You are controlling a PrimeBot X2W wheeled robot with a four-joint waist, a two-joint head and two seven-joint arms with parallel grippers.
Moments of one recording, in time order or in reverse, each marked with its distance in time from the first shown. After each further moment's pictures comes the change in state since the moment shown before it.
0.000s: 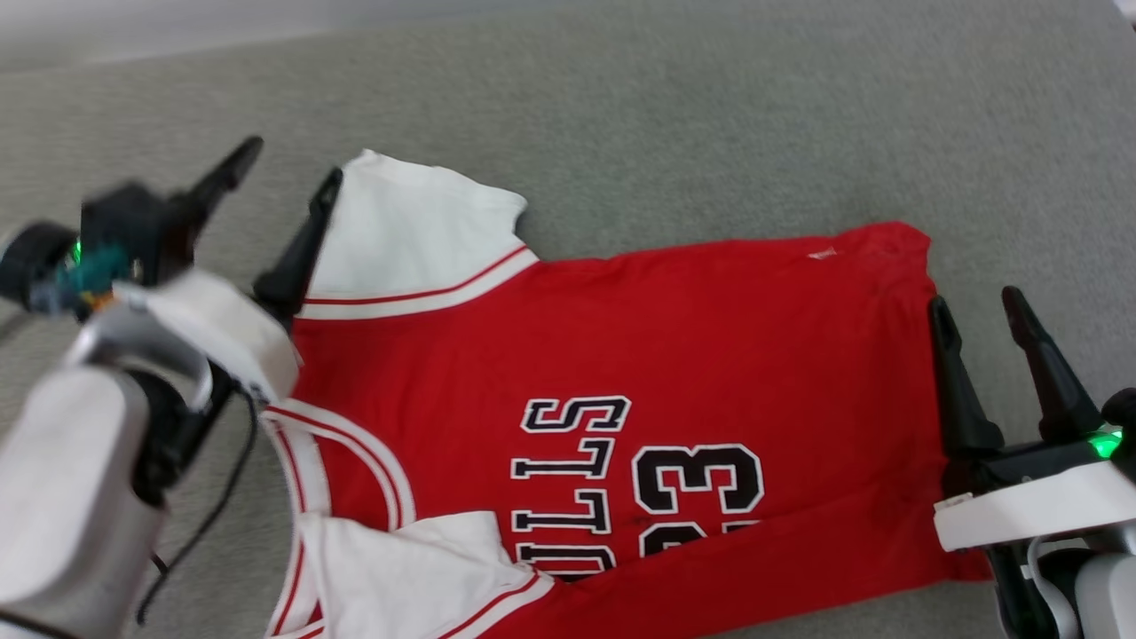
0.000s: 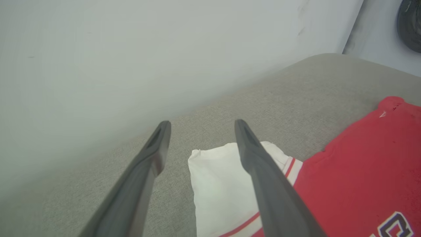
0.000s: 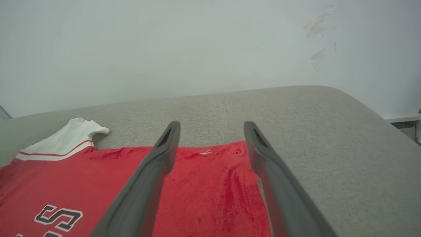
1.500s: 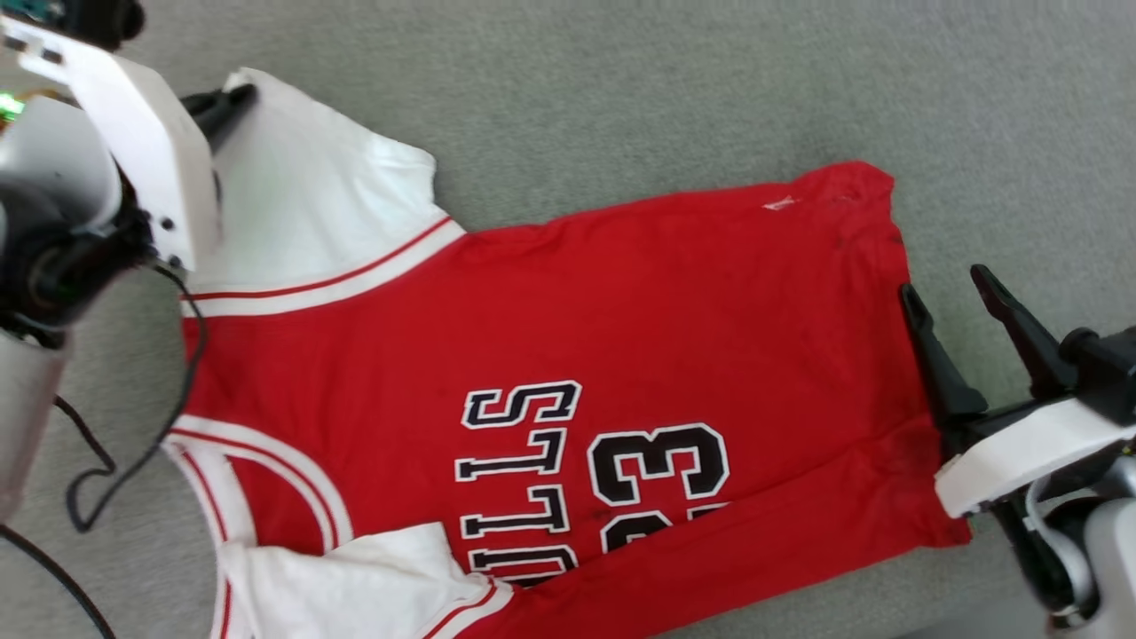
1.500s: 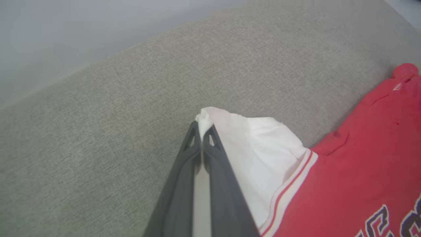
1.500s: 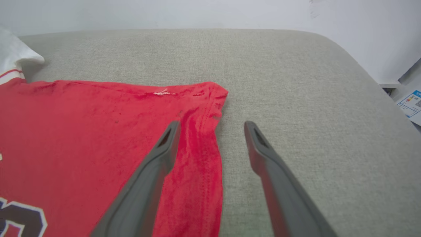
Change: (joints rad) left arm -0.428 0.165 -0.164 0.168 -0.400 0.008 0.649; right arm -0.117 -0.077 0.081 0.112 -0.012 0.000 0.086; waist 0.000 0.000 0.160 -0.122
